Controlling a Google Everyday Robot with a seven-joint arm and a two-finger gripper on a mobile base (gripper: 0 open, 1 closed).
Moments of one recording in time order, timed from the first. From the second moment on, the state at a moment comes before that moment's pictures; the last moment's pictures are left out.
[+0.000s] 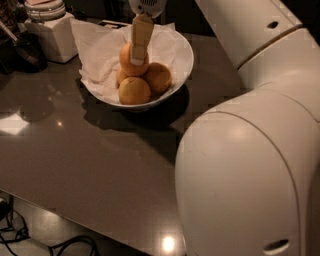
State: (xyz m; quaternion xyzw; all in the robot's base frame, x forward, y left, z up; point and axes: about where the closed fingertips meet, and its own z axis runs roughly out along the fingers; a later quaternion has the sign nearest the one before) arm 0.677 0.046 0.981 -0.69 0.70 0.00 0.18
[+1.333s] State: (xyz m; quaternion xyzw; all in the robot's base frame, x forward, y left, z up) arm 0.682 0.068 0.928 -0.71 0.69 0.04 0.13
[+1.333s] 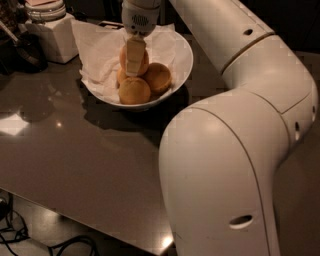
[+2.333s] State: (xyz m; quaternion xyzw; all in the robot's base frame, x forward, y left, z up) arm 0.696 0.081 0.928 -0.71 0.68 0.03 0.16
